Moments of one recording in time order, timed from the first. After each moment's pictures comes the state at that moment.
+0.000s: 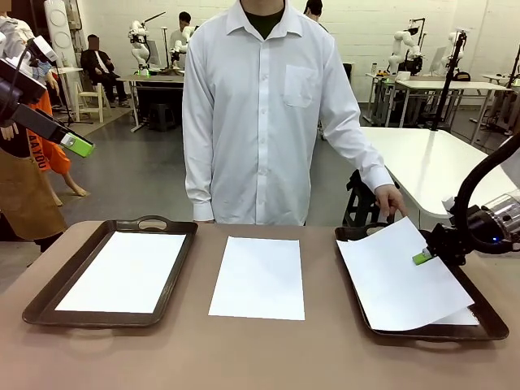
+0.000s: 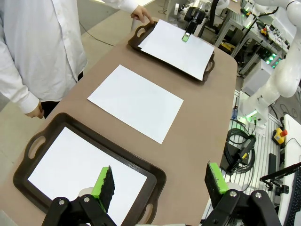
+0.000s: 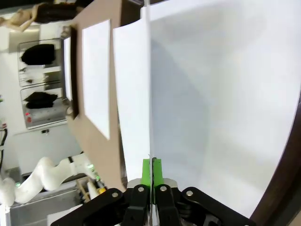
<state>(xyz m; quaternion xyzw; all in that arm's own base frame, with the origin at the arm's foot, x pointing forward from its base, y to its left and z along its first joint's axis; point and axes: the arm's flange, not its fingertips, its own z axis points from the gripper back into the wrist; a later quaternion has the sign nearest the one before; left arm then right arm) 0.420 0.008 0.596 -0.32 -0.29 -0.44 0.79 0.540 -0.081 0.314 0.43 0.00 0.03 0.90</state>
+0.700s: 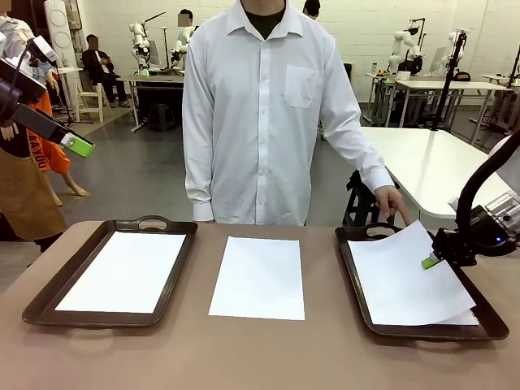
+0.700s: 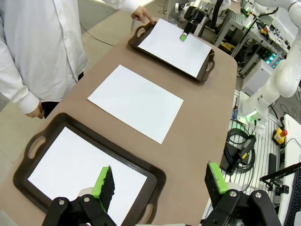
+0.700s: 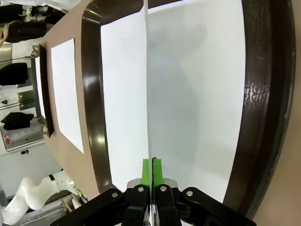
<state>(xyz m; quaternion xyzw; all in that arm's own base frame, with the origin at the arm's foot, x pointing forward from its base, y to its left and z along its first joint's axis) 0.420 0.008 0.596 -0.32 -0.29 -0.44 0.79 0.540 -0.098 0.315 0.36 -0.02 0.00 0.93</state>
